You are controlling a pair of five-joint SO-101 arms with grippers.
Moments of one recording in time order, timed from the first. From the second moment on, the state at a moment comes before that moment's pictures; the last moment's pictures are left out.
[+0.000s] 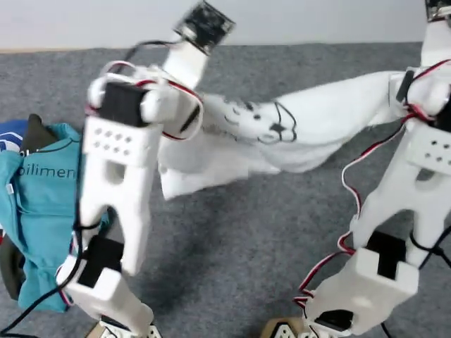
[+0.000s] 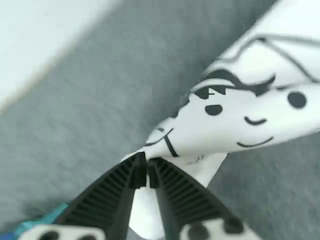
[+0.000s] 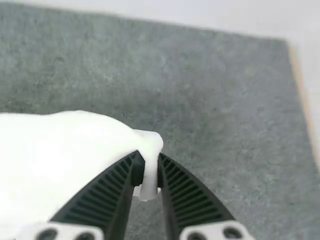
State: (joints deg) left arm 13.0 9.0 -45.1 99.2 -15.7; right arm 16.9 10.5 -62.1 100.5 21.8
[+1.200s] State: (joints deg) left arm 7.5 38.2 -37.0 85.8 -17.5; right arm 6.2 14.7 -20.5 86.9 24.1
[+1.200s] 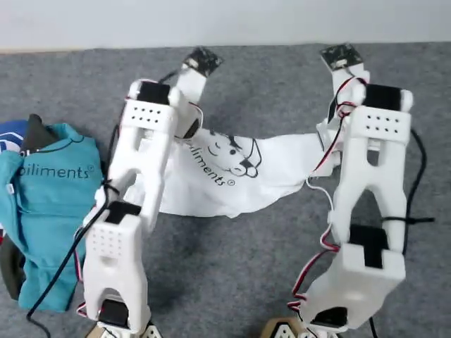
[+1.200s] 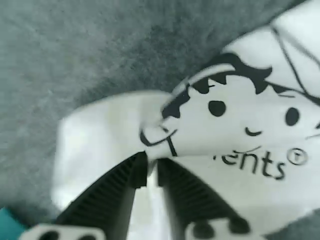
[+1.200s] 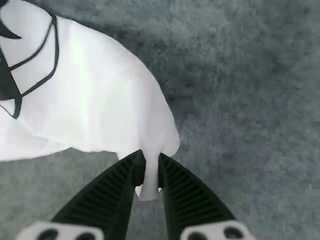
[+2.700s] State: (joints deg) left arm 34.9 20.0 2.5 71.0 -18.4; right arm 18.8 21.3 -20.5 80.4 23.6
